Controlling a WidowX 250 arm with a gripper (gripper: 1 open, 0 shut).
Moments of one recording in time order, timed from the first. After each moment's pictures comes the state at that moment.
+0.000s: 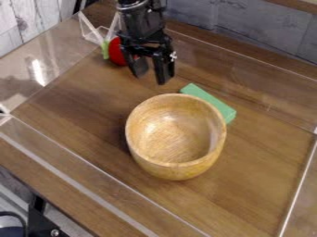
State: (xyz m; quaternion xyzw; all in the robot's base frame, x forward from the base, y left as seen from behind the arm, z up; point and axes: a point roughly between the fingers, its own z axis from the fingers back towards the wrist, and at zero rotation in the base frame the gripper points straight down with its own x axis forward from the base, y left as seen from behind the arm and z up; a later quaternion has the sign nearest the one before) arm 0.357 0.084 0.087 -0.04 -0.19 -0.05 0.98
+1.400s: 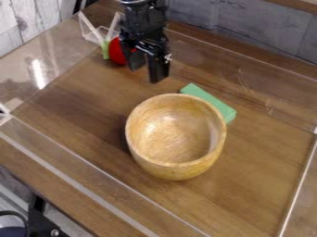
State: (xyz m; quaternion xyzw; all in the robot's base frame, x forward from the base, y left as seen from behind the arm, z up) arm 0.360 0.094 0.095 0.03 -0.20 -0.11 0.97
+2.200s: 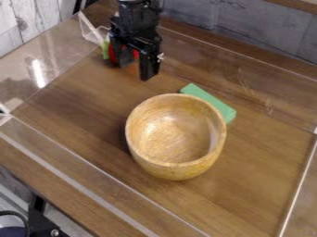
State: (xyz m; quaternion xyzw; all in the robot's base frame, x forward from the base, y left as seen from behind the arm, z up) arm 0.360 0.104 0.097 0.05 -0.19 -0.09 0.98
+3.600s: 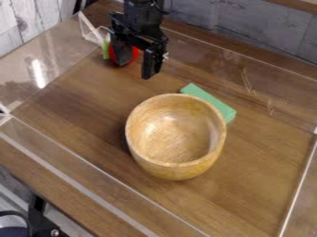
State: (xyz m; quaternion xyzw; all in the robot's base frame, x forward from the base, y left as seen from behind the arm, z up) arm 0.358 0.094 0.098 0.06 -0.16 -0.06 0.98
